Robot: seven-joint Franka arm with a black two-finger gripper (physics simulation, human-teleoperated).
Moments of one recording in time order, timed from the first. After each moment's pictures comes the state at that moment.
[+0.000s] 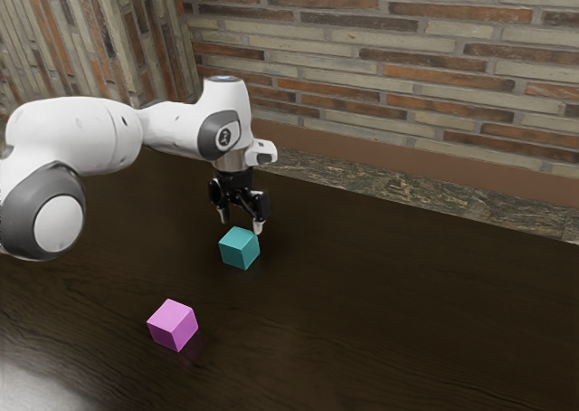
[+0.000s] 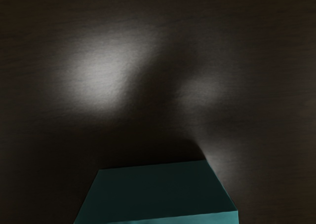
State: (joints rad) arm 0.01 0.70 0.00 -1.36 -0.02 1.93 0.10
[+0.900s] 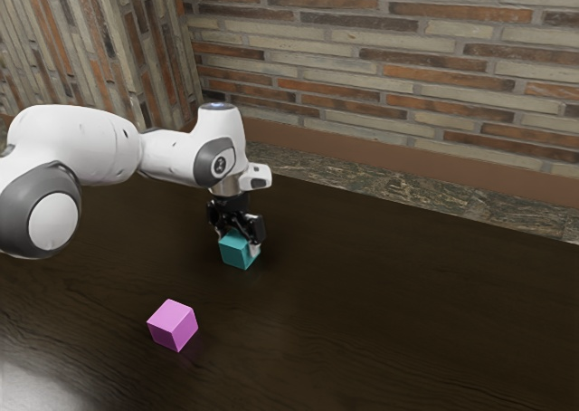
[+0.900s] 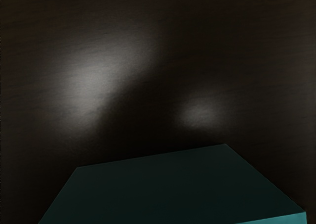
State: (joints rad) arm 0.02 0.68 -0.01 -1.52 -0.03 2.10 0.19
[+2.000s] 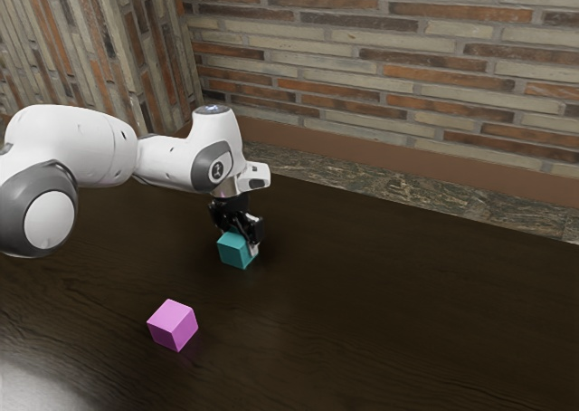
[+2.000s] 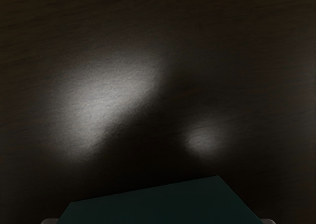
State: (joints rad) arm 0.03 0.66 -0.01 -1.57 -0.05 2.20 0.22
